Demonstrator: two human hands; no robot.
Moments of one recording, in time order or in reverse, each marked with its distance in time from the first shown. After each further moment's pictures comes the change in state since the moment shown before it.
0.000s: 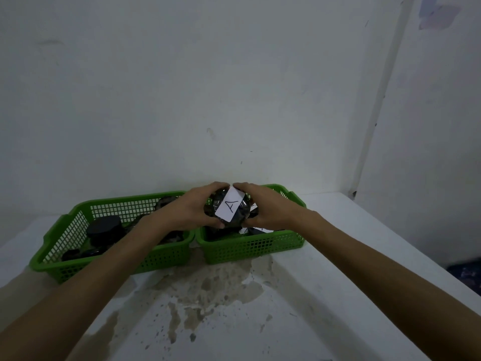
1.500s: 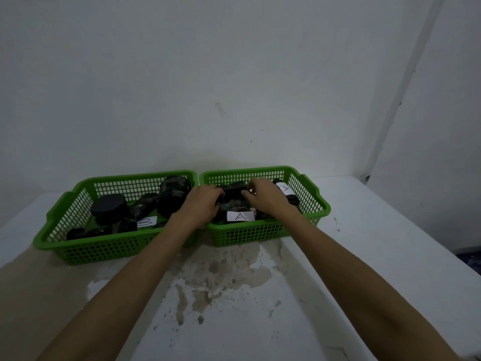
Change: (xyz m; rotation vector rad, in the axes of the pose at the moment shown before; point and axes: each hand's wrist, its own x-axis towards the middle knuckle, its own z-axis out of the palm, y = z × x) left_hand 0.028 -0.069 0.066 0.561 0.063 -0.171; right_hand 0.061 0.055 0.085 -0.077 0.106 0.351
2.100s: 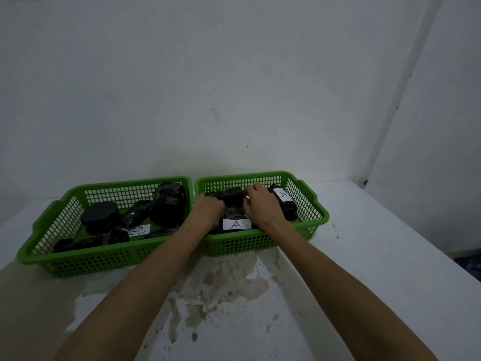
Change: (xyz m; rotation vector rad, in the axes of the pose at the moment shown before) left_hand 0.040 0.017 0.025 0.431 -0.248 0.004; right_hand -0.006 0.003 0.020 -0.128 0.250 -0.123
